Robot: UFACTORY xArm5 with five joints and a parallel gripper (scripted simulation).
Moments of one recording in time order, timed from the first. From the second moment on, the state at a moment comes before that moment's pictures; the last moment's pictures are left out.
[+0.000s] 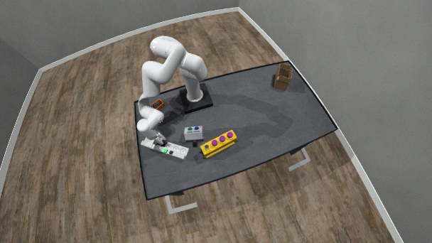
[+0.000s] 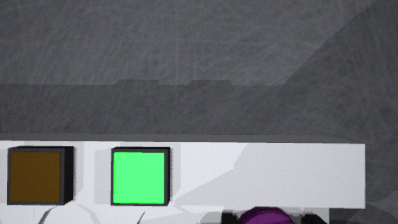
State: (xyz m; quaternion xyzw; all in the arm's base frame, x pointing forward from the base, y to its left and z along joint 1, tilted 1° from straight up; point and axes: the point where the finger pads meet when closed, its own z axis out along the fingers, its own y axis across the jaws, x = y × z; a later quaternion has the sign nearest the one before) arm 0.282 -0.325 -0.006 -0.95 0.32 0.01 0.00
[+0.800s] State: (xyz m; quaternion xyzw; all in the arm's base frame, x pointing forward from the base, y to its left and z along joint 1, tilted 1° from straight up) arm 0.283 -0.326 0.042 -0.95 0.32 0.01 0.00
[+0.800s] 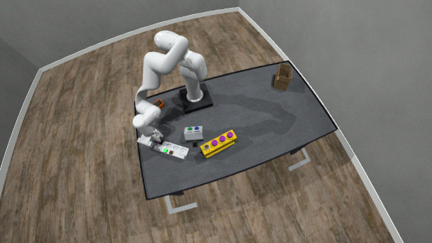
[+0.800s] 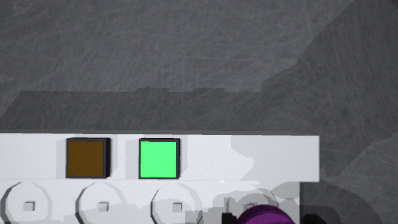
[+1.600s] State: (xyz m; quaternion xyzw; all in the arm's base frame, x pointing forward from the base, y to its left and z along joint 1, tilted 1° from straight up) arm 0.284 -0.324 0.132 -0.94 0.33 0.01 0.00
